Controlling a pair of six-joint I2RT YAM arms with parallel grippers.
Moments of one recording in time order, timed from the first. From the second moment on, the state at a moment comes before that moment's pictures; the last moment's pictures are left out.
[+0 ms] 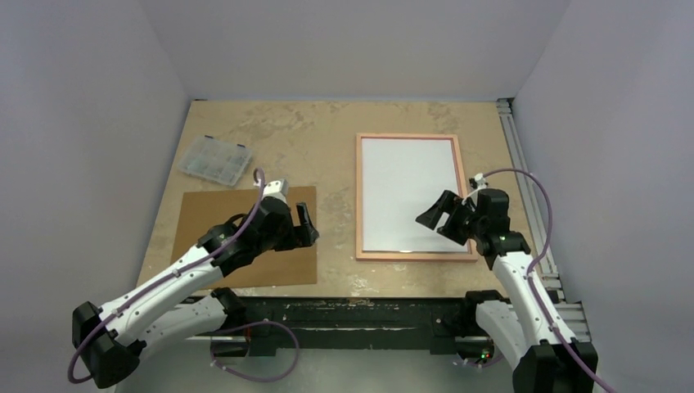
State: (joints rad) left arm -0.78 0.90 0.73 -0.59 -0.16 -0.81; right arm 0.05 0.82 0.53 -0.44 -0.39 0.59
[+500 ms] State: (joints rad) left arm -0.75 1.13 0.63 -0.82 -0.29 -0.89; right arm 0.06 0.87 0.50 -0.35 -0.49 0.64
